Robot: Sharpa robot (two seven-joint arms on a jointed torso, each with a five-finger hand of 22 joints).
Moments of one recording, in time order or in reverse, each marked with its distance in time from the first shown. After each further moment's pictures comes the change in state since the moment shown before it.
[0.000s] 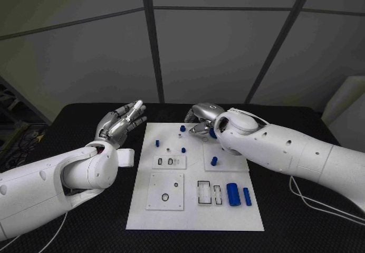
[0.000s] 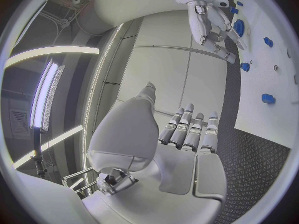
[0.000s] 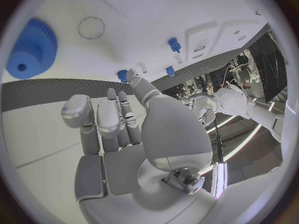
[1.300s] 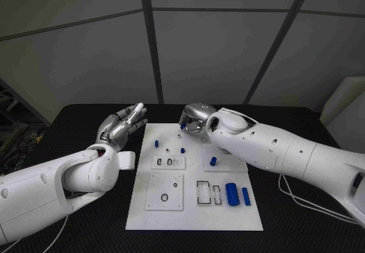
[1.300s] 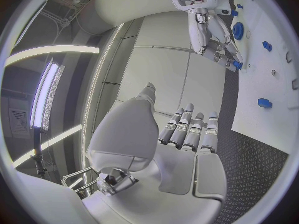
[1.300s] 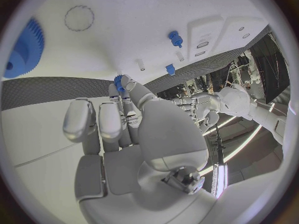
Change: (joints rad) left arm -0.013 0.012 0.000 0.003 0.000 -0.002 0.003; left_hand 0.000 0.000 0.004 0.004 0.000 0.000 0.000 0.000 0.000 0.004 -0.004 0.000 0.000 0.000 0.000 0.000 0.000 0.000 0.000 0.000 0.000 0.000; right arm 0.000 0.098 0.000 -0.094 -0.018 0.008 -0.004; right_hand 0.054 0.125 -0.004 -0.038 0.113 0.176 -0.010 0.000 0.012 0.198 -0.027 -0.013 -0.010 0.013 -0.019 0.020 0.058 0.000 0.062 -0.037 0.065 0.120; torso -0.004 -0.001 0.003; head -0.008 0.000
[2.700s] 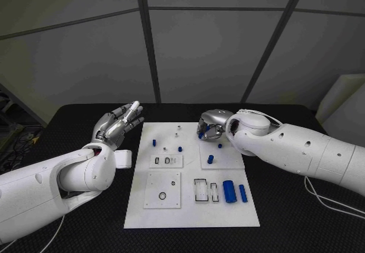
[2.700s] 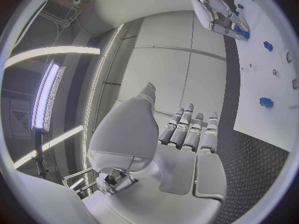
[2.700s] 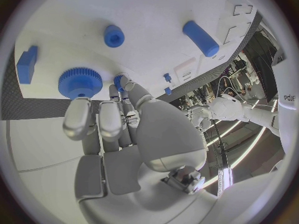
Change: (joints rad) left arm -0.001 -0.007 0.000 0.002 0.000 -0.003 0.002; left_hand 0.000 0.000 0.000 0.006 0.000 0.000 0.000 0.000 0.000 0.000 0.000 0.000 0.000 -0.003 -0.003 0.000 0.000 0.000 -0.003 -0.004 0.000 -0.001; right arm -0.014 -0.222 0.000 0.197 -0.005 0.174 -0.019; right_hand 0.029 0.040 -0.068 -0.002 -0.001 -0.007 0.003 0.000 -0.001 -0.009 0.002 -0.003 -0.001 0.000 0.000 -0.011 -0.004 0.000 -0.003 0.004 -0.011 -0.015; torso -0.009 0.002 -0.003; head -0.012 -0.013
